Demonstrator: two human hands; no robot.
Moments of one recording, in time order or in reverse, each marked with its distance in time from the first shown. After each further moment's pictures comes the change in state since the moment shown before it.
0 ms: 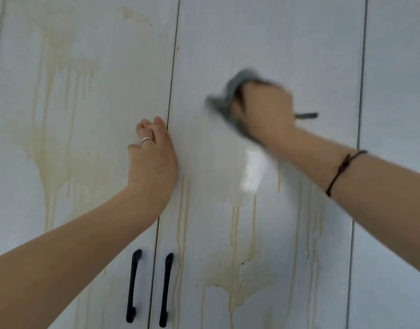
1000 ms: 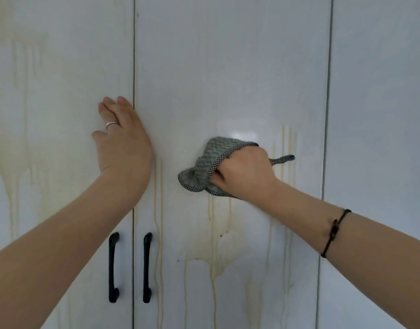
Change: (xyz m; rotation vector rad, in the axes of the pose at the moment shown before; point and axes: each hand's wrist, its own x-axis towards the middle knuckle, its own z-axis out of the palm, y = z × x) left_hand -0.008 0.010 -0.001 -0.129 0.006 -0.106; right_hand -0.144 -0.016 -0.032 0.154 -0.173 -0.220
